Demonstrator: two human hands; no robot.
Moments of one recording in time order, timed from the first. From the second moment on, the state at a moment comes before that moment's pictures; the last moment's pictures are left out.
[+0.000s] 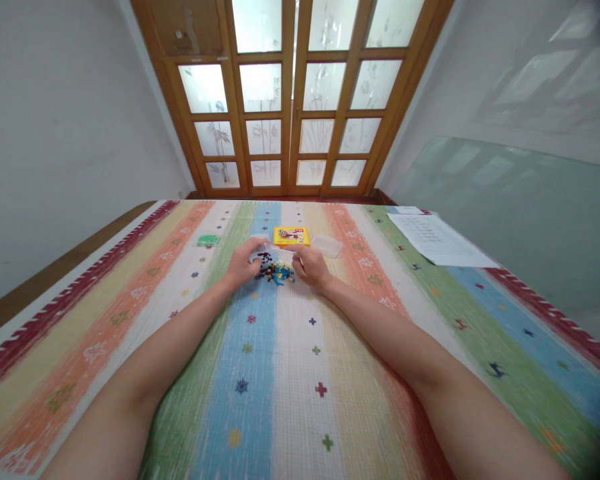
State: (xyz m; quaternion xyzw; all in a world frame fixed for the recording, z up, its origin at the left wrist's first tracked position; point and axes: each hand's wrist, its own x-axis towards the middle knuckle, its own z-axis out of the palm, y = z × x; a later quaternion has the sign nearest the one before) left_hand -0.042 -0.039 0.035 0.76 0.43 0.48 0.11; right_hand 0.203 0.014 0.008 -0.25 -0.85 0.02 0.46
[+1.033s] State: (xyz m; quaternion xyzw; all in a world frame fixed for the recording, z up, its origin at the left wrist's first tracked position) left_hand -0.015 -0.037 0.029 0.49 0.35 0.56 0.56; right_hand 0.188 -0.003 0.024 -0.25 -0.90 0.02 0.35
